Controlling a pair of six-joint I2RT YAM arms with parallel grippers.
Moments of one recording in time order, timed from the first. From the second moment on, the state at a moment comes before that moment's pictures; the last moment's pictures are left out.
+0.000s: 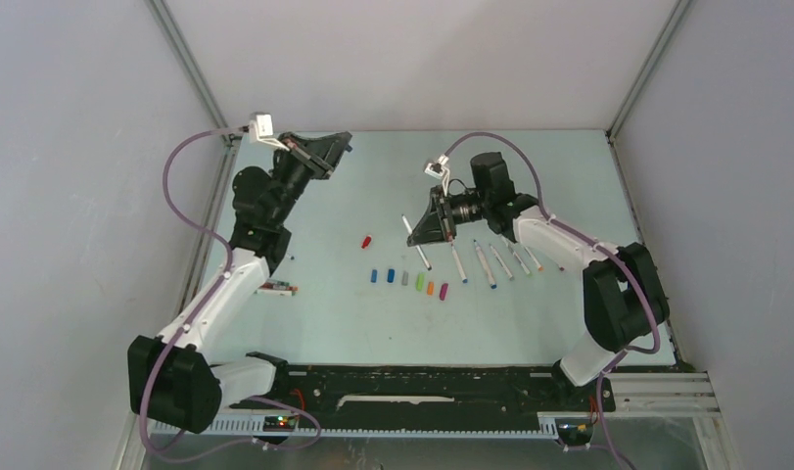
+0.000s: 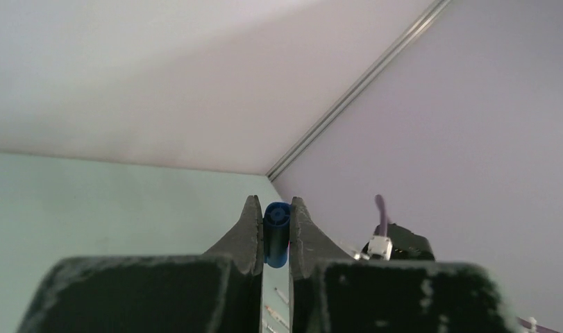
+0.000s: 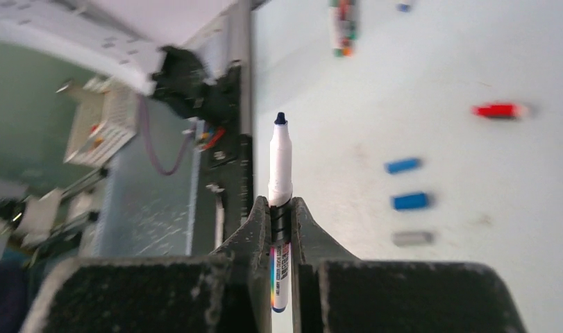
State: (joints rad) left arm -0.27 1.17 0.91 0.58 0.24 -0.80; right arm 0.49 1.64 1.15 -0.01 -1.20 0.18
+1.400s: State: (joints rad) left arm -0.31 1.47 0.82 -0.02 0.38 -0.70; right arm 0.31 2.31 1.83 -0.67 -0.42 0.02
